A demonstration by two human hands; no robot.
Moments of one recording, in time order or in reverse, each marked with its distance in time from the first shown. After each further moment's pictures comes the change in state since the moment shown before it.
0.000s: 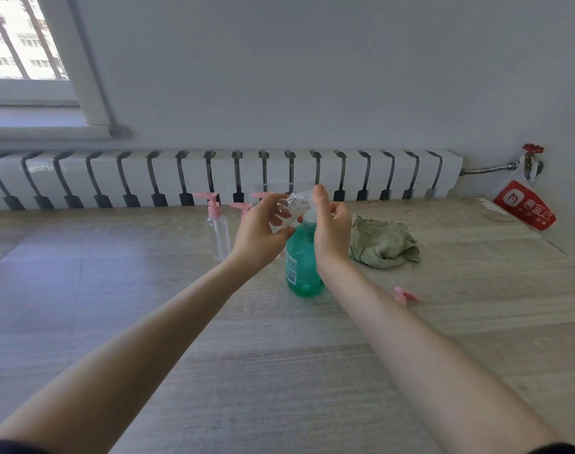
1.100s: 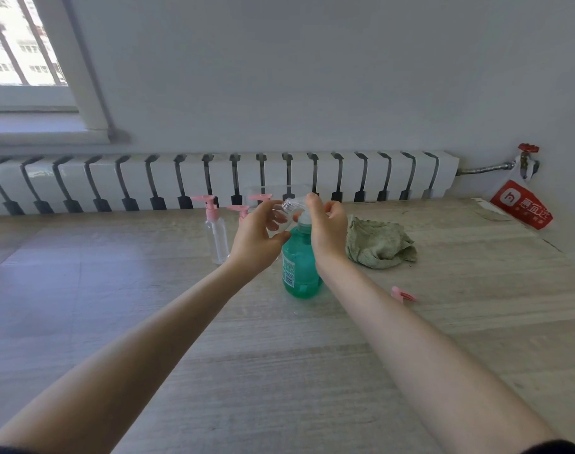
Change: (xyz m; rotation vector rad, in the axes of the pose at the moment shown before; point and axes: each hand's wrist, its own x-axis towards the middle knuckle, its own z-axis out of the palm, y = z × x) left_hand -0.003 -0.004 0.003 0.036 -0.012 -0.026; right_hand -0.003 -0.007 -0.001 0.027 -0.068 -0.010
